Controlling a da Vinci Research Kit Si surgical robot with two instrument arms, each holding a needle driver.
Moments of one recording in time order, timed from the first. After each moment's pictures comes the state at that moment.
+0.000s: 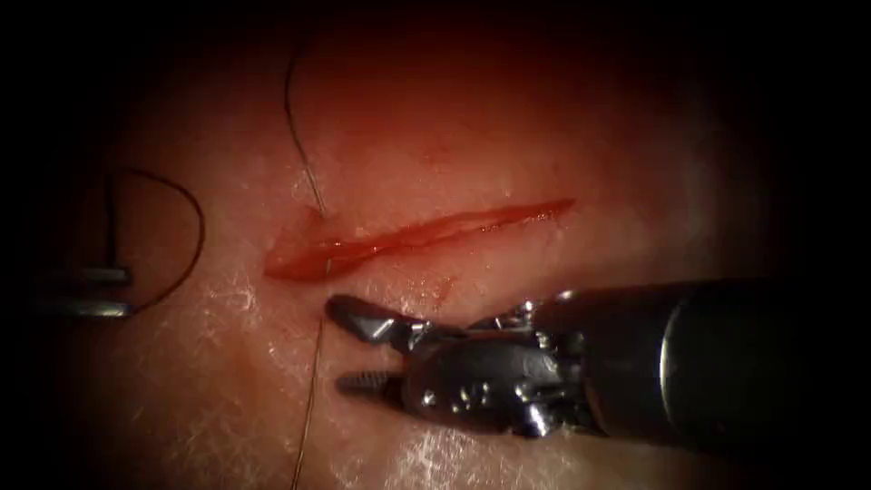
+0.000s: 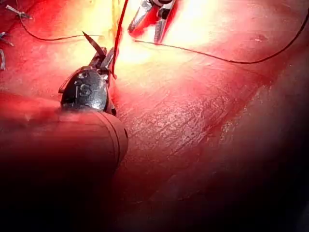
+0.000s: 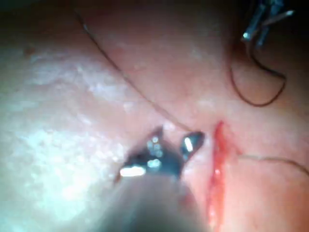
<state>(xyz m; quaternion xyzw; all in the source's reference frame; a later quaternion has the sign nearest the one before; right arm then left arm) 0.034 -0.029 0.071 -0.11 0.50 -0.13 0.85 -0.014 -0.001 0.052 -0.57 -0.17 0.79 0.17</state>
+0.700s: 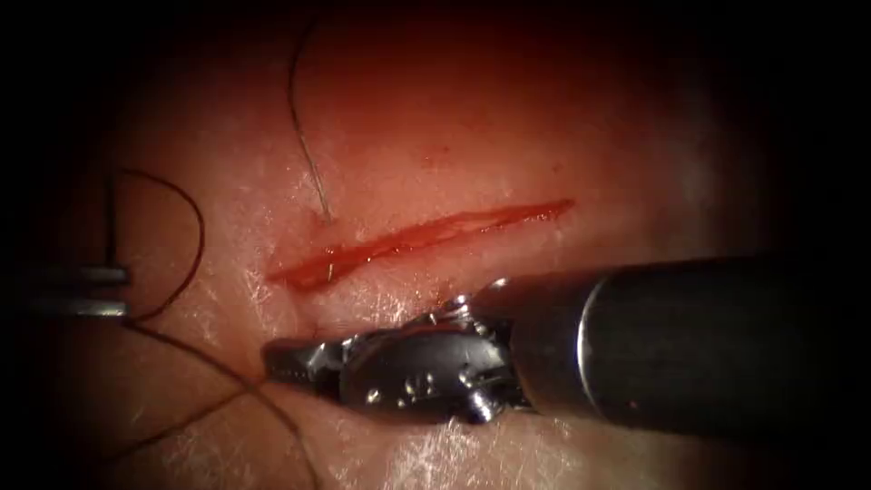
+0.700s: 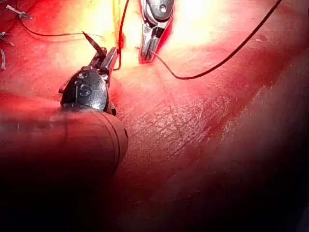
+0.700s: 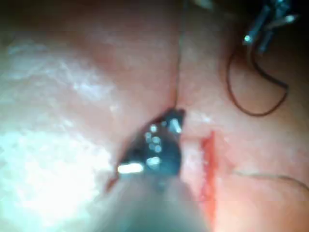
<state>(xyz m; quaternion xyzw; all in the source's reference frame) 0.036 -0.030 0.073 0.00 0.48 -0.20 0.85 -0.014 -0.001 0.052 -0.57 -0.17 0.79 0.17</state>
